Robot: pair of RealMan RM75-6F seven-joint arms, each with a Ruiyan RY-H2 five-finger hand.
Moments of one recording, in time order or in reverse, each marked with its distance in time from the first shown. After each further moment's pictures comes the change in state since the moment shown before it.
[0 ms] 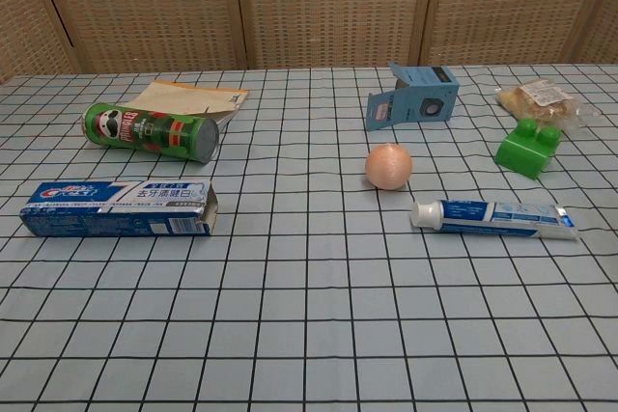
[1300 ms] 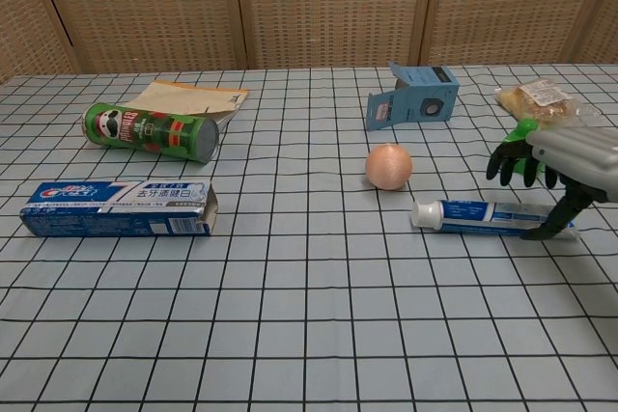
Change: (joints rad) left arm -0.027 -0.020 -0.035 0.011 -0.099 -0.064 0.032; right arm 0.365 -0.402 0.155 0.324 0.341 -0.511 -0.167
